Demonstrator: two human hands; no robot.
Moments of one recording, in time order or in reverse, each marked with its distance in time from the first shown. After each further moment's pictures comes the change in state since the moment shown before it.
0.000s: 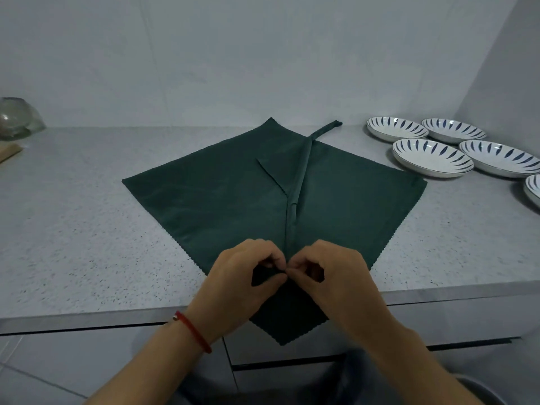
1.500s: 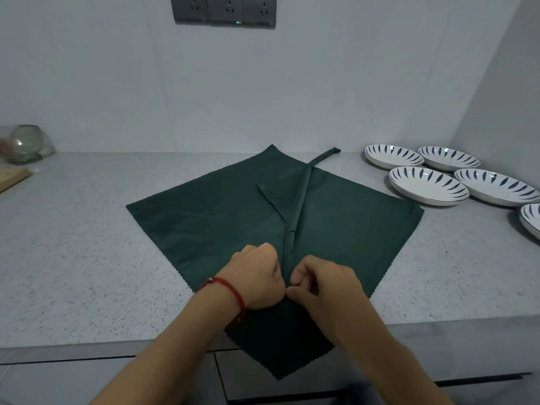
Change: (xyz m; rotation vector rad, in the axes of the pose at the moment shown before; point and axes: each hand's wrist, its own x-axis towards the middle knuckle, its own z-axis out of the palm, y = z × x) left_hand 0.067 0.018 -0.007 0.336 -0.432 -0.506; right_hand 0.023 -0.015 -0.015 -0.010 -0.165 0.290
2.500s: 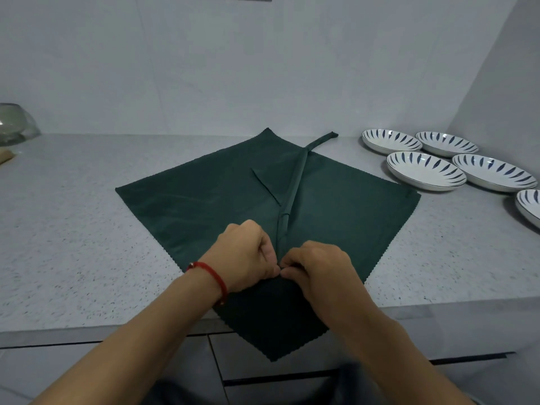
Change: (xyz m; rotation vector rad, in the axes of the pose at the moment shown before) left_hand -0.001 -0.009 -0.007 -0.197 0.047 0.057; right_hand 0.008 -0.005 -0.002 -0.279 -0.052 -0.178
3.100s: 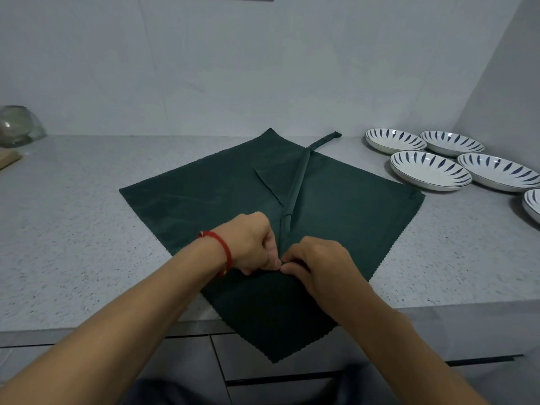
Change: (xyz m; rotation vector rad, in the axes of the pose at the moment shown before) left_hand 0.023 0.011 -0.017 0.090 -0.243 -0.021; right_hand 0.012 0.016 0.007 0.080 0.070 -0.161
